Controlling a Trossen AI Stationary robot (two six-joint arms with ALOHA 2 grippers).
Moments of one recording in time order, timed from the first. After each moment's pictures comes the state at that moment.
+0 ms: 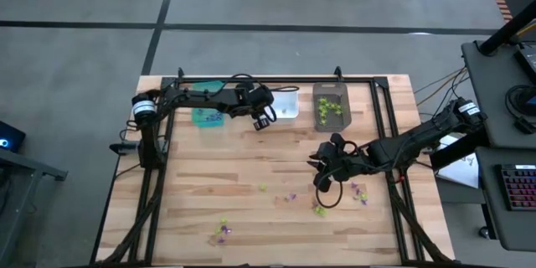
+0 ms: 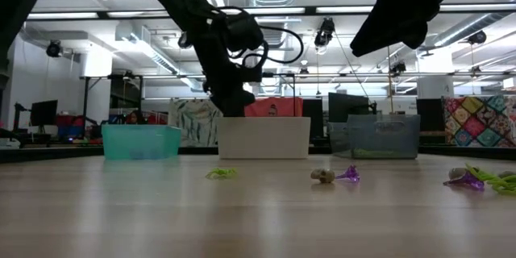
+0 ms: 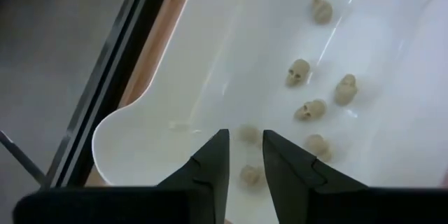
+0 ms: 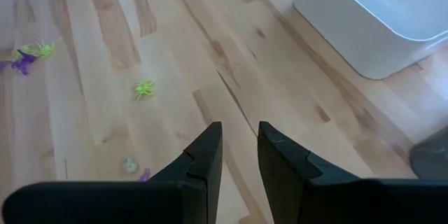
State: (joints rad) left arm 0.35 1.89 1.28 -0.42 -0.37 0.09; right arm 0.37 1.27 0.83 -0.38 0.50 0.65
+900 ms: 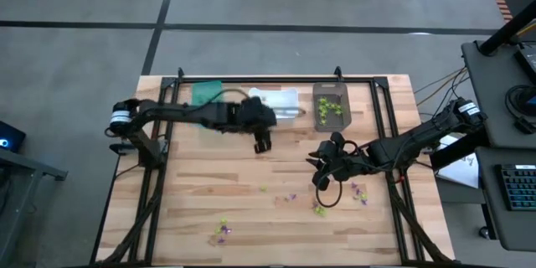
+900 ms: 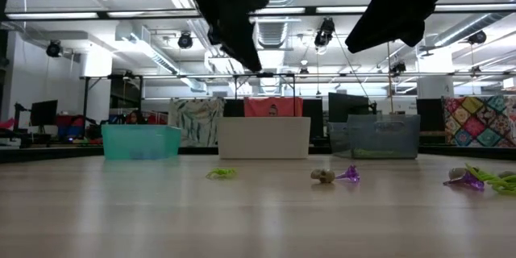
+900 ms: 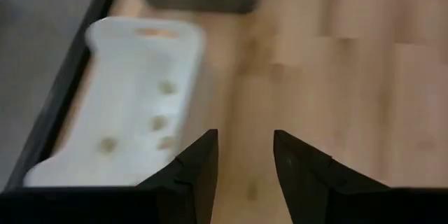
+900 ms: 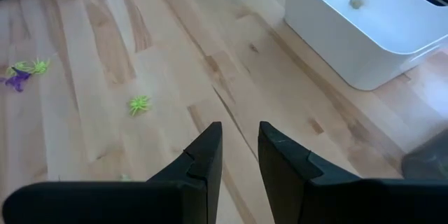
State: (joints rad) left arm 0.08 1.69 1.37 -0.58 -0.26 -0.01; right arm 0.37 1.27 0.83 -0.35 0.55 0.64
